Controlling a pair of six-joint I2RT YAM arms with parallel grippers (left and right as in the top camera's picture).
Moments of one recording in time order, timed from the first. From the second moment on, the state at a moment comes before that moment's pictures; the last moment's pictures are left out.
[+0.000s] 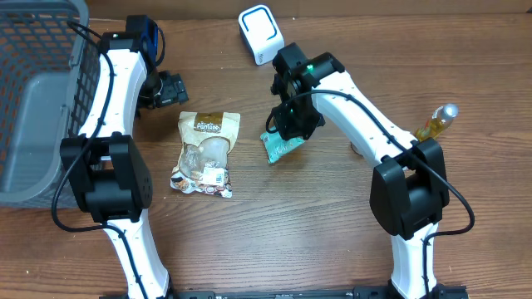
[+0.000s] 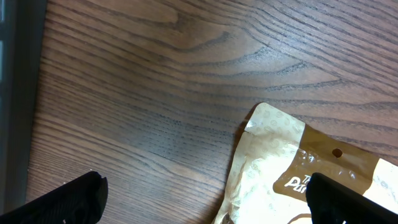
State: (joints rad) left arm 0.03 2.20 1.96 -1.24 -0.10 -0.35; right arm 0.50 2.14 1.86 -1.22 -0.18 0.16
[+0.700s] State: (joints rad) left arm 0.03 2.20 1.96 -1.24 -0.10 -0.35; right arm 0.46 2.14 1.78 -1.01 -0.10 0.38
